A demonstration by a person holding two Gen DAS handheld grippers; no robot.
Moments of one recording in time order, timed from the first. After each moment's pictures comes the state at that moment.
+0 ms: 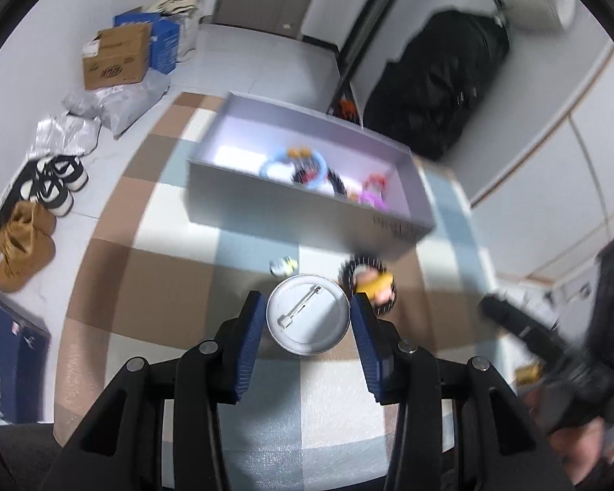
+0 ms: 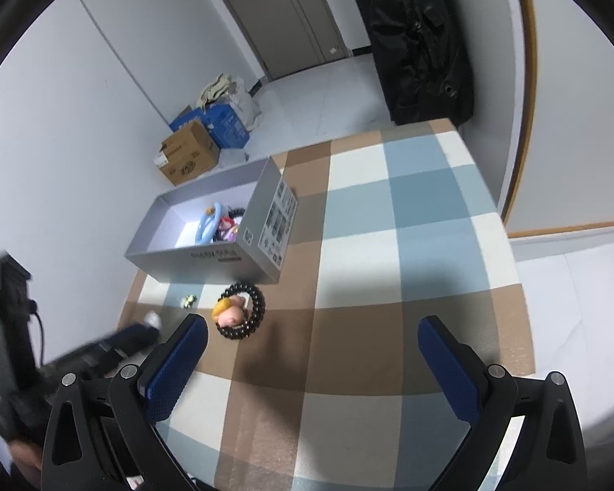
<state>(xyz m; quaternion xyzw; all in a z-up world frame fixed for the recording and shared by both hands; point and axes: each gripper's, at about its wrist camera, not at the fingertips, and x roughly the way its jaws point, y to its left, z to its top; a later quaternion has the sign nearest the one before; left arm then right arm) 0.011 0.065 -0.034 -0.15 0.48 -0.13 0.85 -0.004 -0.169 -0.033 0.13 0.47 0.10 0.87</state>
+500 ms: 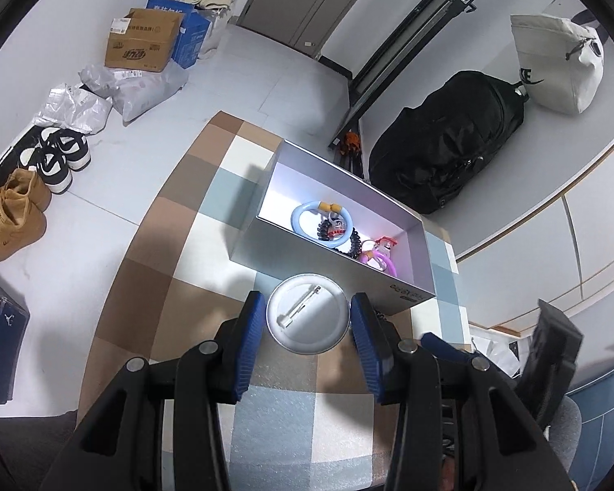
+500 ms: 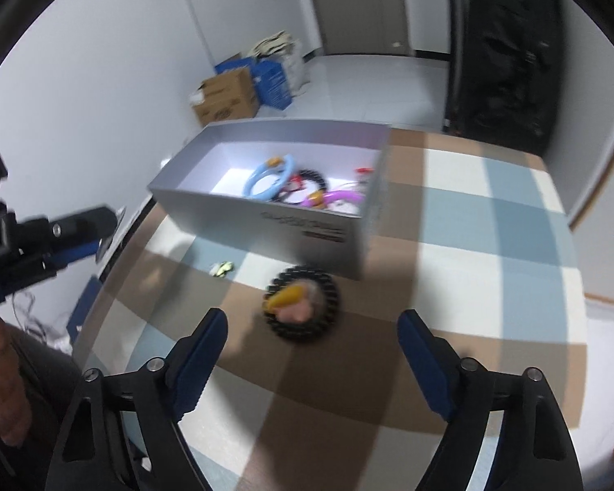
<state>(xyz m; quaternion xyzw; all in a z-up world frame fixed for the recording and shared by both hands) 0.026 0.099 -0.030 -0.24 0.46 -0.12 0.85 0.016 -0.082 -0.051 -0.01 0.48 0.17 0.86</state>
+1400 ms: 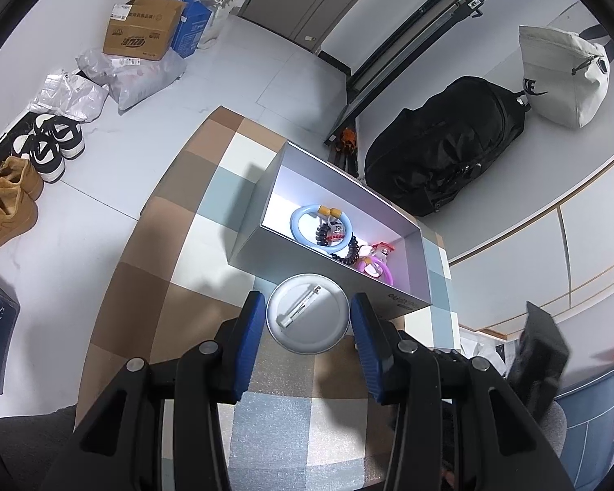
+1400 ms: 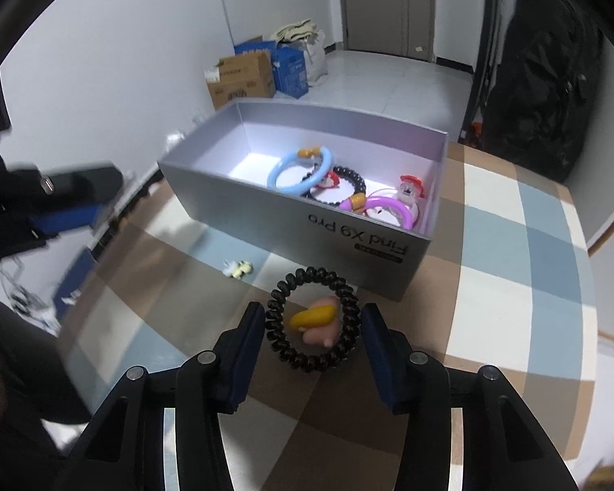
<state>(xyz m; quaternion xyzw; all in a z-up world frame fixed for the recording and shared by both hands) 0.031 0.107 -0.032 -0.26 0.47 -0.13 0.83 0.021 -0.071 -0.050 -0.03 0.48 0.18 0.86</state>
